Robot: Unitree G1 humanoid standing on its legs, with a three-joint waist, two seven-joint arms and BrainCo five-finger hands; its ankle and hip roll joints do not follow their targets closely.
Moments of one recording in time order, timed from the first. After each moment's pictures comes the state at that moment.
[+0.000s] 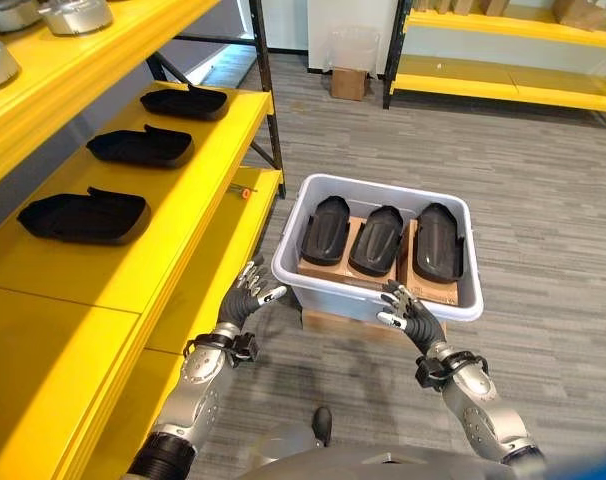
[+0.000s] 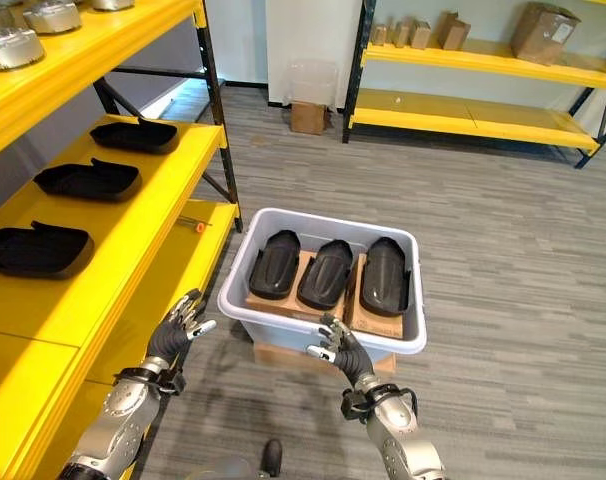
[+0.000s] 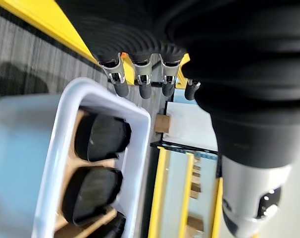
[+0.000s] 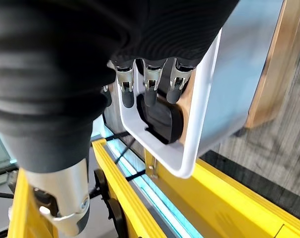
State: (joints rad) left arm 0.12 0.39 -0.21 0.17 -0.49 -0.12 0.01; right arm 0.12 -0.28 0.33 0.18 0.51 -0.04 0.10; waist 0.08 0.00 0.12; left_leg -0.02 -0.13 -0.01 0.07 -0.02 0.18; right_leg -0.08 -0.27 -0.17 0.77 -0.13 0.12
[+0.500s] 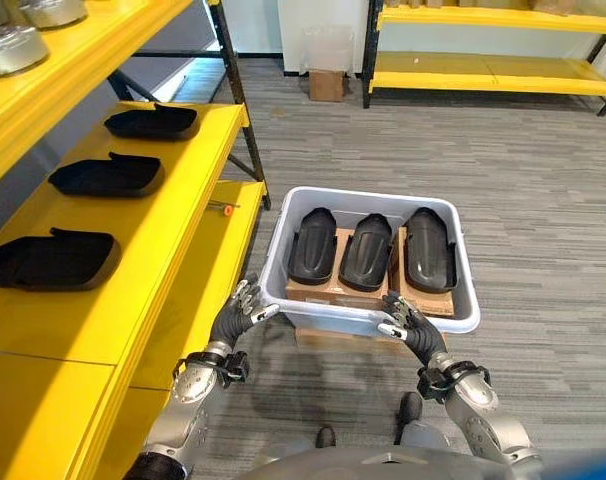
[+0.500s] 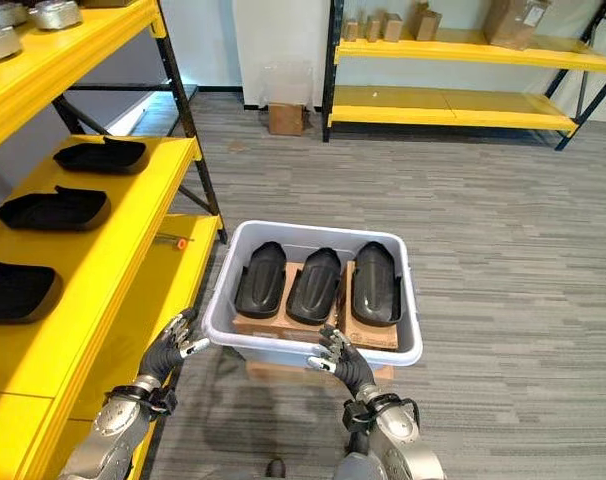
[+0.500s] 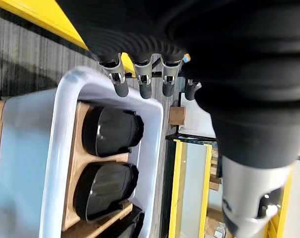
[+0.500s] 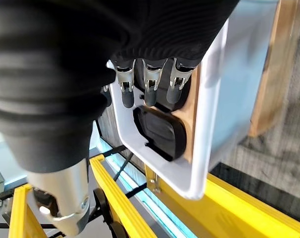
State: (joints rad) left arm 0.21 0.40 -0.21 0.17 -0.49 -0.12 0.00; right arm 0.18 -0.28 0.34 0.19 0.51 -0.03 0.11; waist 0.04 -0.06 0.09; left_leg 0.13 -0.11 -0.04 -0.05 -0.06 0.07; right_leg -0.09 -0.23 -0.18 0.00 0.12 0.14
